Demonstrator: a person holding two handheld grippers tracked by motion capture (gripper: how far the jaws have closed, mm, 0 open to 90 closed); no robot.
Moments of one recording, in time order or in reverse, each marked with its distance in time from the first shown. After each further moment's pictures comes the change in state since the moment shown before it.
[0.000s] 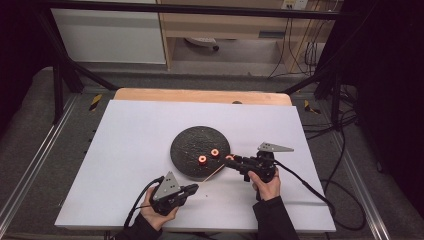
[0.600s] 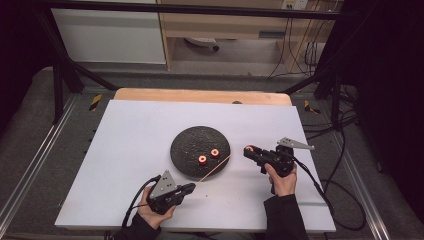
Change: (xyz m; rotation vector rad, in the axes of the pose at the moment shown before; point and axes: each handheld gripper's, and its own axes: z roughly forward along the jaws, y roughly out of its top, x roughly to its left) left arm 0.009 -0.002 -0.008 -0.004 0.014 -0.027; right arm -0.025 0.012 -0.037 -0.071 -0.173 -0.008
